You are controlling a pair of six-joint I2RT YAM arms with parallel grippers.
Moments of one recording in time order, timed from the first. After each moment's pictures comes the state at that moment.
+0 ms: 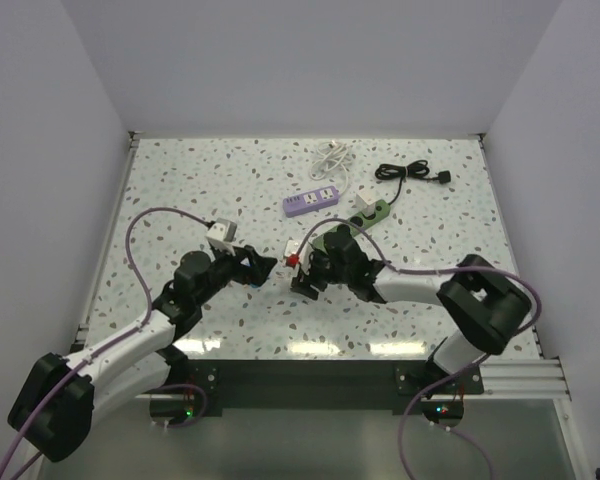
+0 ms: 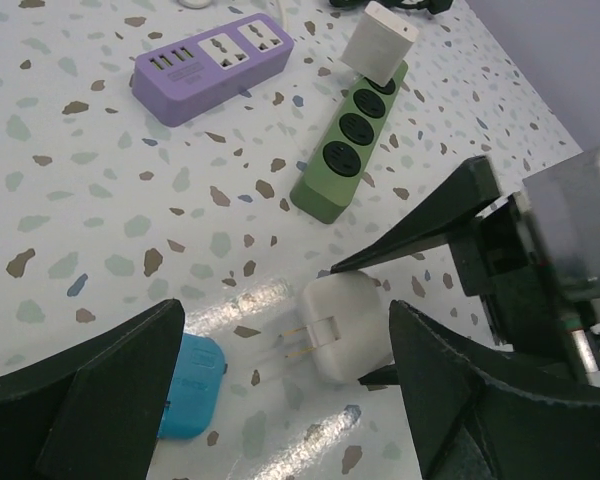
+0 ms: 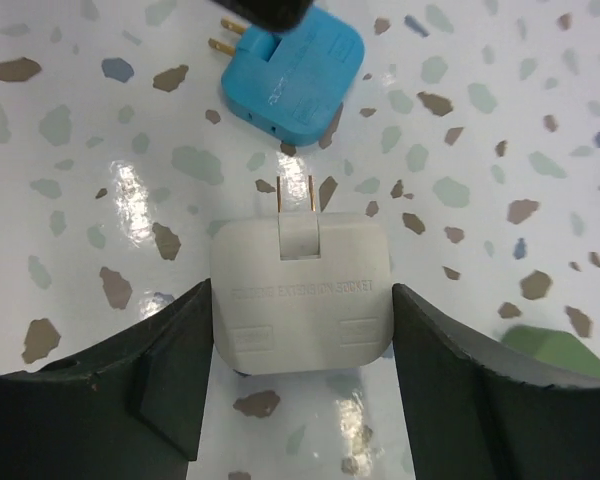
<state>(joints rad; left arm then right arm) -0.55 0.90 0.28 0.40 0.07 -0.41 0.82 1.67 0.72 0.34 -0.36 -0.39</state>
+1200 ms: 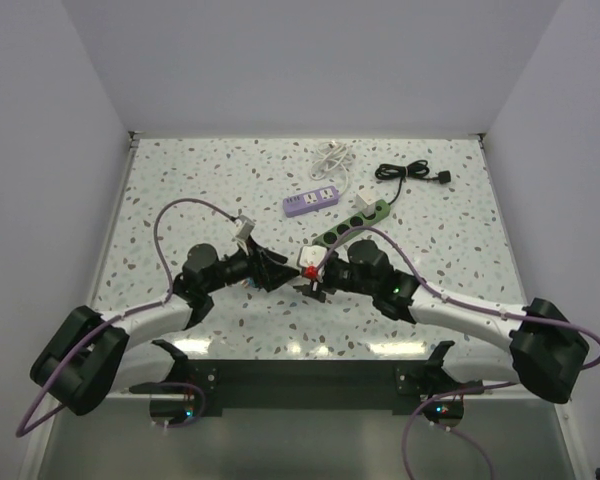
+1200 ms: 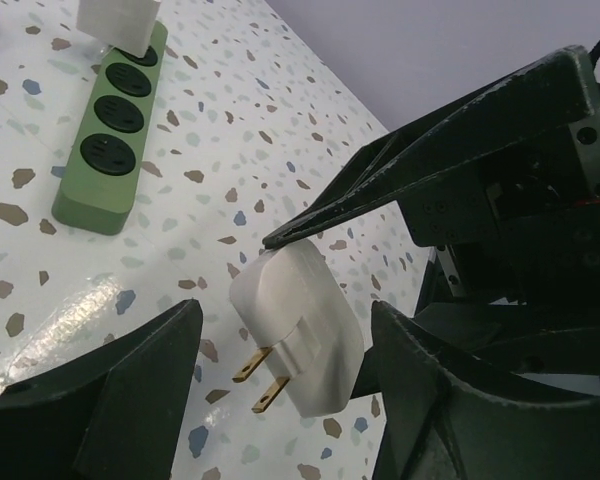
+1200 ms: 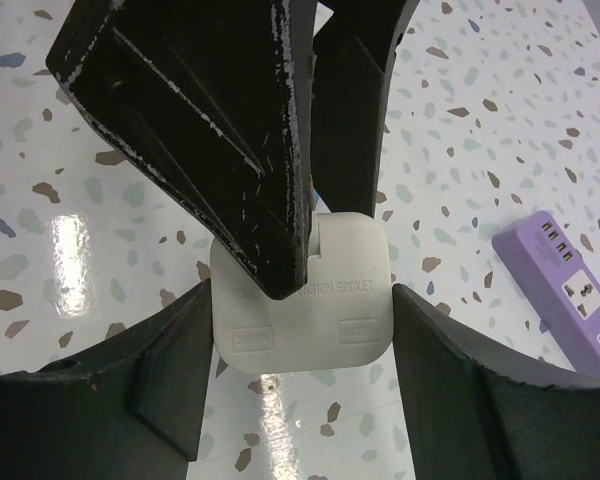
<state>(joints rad) -0.53 1.19 0.30 0.81 0.55 -0.58 0.90 1.21 0.61 0.26 -0.28 -0.41</state>
